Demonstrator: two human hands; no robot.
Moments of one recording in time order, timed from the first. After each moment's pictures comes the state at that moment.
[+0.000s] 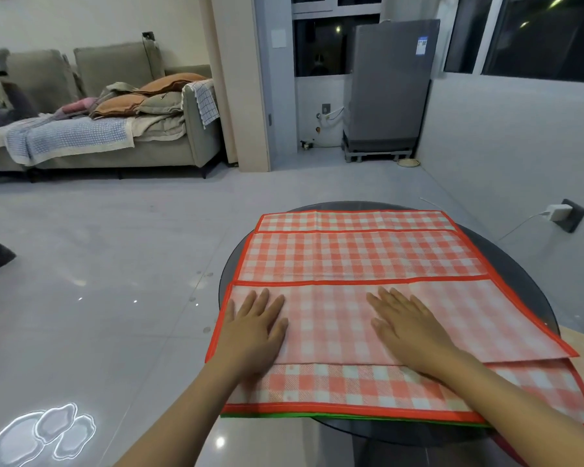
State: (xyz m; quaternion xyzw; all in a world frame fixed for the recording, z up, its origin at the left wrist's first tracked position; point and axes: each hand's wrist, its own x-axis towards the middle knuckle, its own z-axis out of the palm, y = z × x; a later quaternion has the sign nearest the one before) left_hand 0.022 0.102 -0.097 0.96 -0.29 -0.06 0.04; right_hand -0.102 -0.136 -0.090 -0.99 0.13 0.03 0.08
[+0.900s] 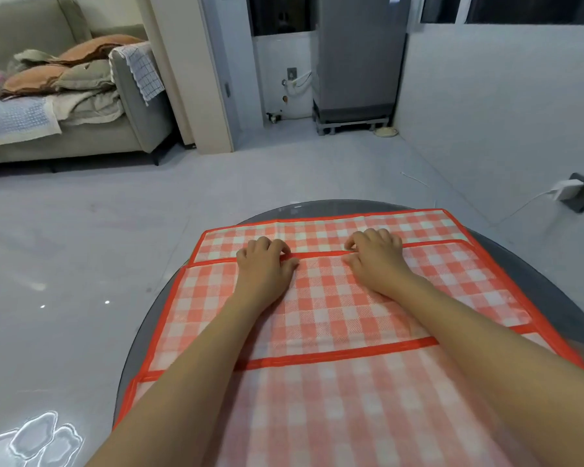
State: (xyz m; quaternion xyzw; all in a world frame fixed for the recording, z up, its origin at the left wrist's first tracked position) left_hand 0.201 -0.094 -0.093 0.93 -0.31 0.04 0.18; right_hand 0.103 -0.267 -0.087 -0.97 0.21 -0.08 0.10
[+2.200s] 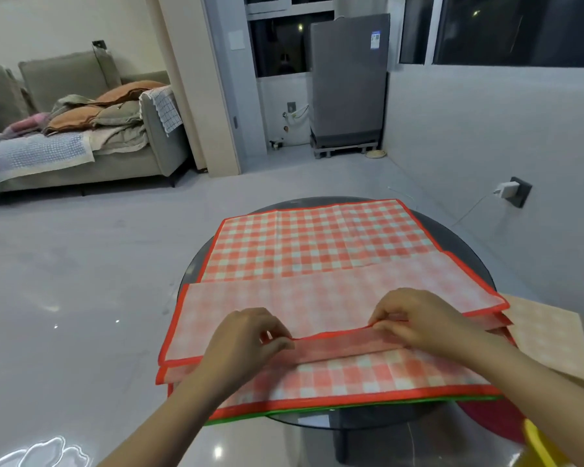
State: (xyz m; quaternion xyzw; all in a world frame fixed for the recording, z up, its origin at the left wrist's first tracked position) left_hand -0.038 0.070 -0.044 0.88 -0.42 -0.02 0.21; right_hand -0.167 -0.175 -0.042 -0.98 0.04 -0.06 0.21
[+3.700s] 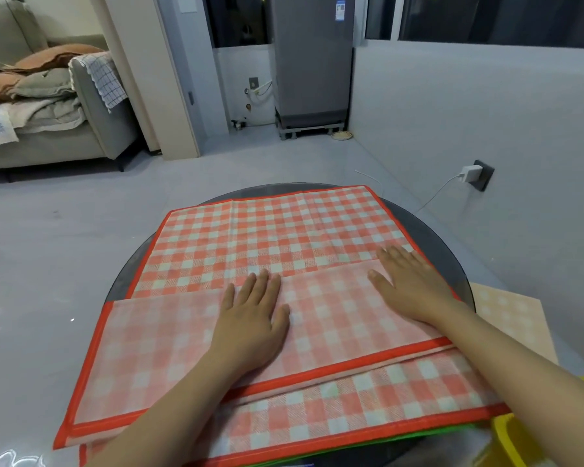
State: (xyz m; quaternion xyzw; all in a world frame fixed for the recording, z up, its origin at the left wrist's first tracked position) left_hand 0.007 -0.032 -0.106 0.91 -0.40 -0.03 0.06; right_hand -0.121 -0.277 -0.099 -0.96 0.27 0.01 0.06
